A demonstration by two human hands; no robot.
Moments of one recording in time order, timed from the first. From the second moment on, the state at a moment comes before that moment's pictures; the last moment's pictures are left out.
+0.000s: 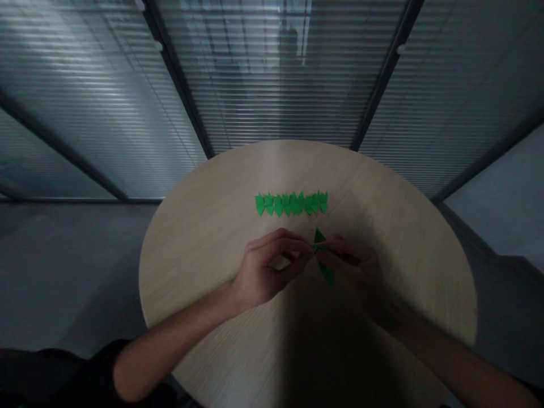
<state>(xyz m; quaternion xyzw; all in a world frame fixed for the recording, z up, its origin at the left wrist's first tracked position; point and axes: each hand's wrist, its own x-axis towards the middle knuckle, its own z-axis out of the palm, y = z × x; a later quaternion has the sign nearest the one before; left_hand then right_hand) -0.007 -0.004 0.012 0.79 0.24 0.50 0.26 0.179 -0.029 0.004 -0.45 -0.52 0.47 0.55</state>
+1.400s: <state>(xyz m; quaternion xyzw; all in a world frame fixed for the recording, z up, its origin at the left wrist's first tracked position) -0.009 -0.003 0.002 0.82 0.25 0.50 0.16 0.176 -0.027 -0.008 -0.44 -0.44 0.59 0.52</state>
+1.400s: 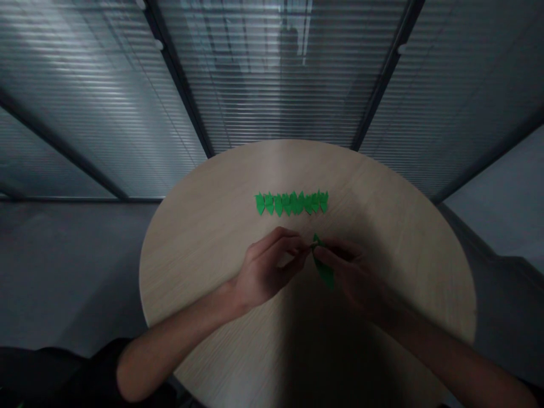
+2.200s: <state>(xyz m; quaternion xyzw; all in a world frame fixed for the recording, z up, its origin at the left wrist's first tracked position) -0.005 -0.003 0.002 0.78 0.32 0.45 0.29 0.175 -0.025 -0.008 -0.44 -0.43 0.59 0.53</state>
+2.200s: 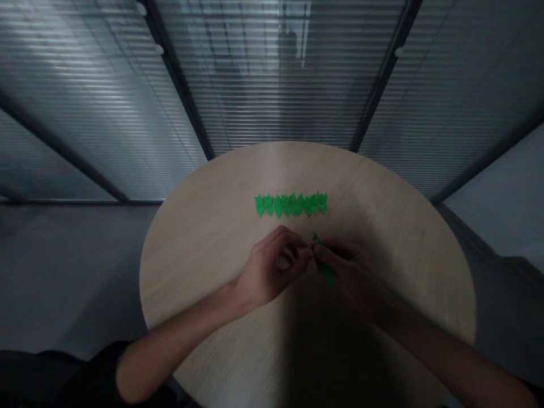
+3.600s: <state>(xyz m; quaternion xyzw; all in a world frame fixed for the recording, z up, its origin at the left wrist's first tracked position) -0.023 0.041 -0.019 0.84 0.36 0.18 0.36 0.195 0.010 -0.041 -0.48 -0.79 0.29 0.27</state>
